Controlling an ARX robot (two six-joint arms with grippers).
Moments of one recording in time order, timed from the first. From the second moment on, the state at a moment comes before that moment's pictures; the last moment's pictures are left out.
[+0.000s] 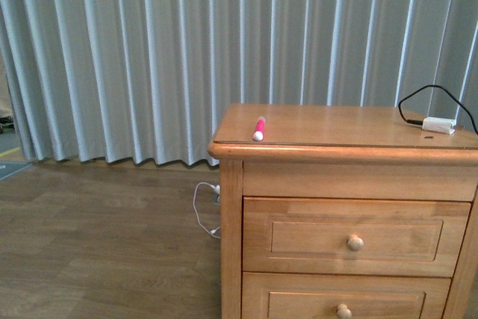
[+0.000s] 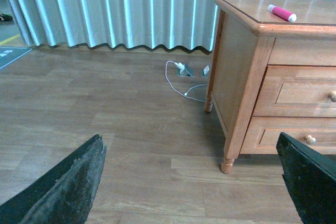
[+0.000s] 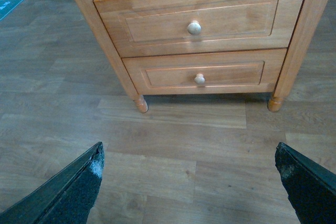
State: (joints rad) left arm 0.00 0.00 0.02 0.00 0.00 0.00; right arm 0.13 0.62 0.19 0.07 -0.05 0.17
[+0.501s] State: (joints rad) left arm 0.00 0.00 0.02 0.00 0.00 0.00; right arm 0.25 1.51 0.49 0.62 0.15 0.24
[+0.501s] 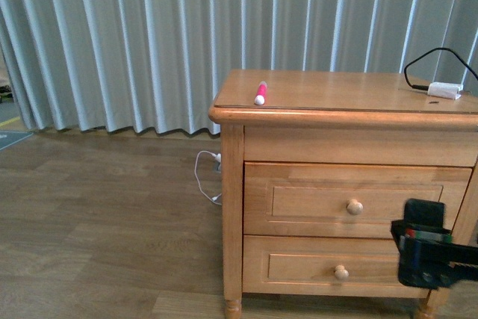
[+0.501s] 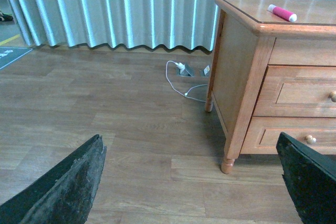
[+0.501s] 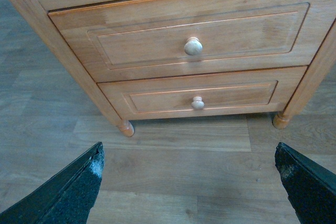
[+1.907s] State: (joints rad) left arm 0.00 0.00 0.02 0.00 0.00 0.00; right arm 0.21 2.36 1.33 0.65 0.16 0.09
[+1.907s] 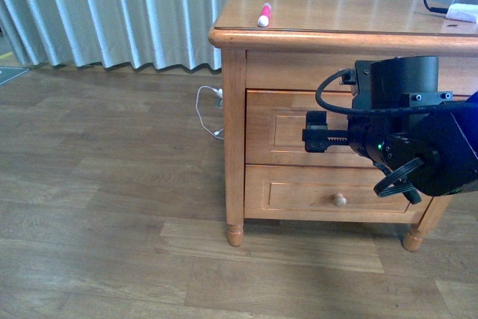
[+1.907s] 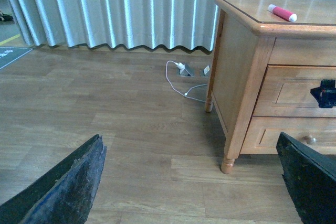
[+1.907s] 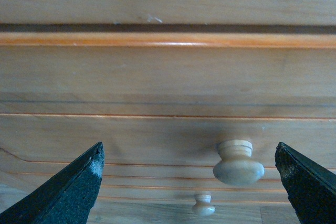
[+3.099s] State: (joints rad) left arm 0.00 0.00 0.02 0.00 0.00 0.00; right arm 0.19 2.41 1.37 0.61 0.24 0.05
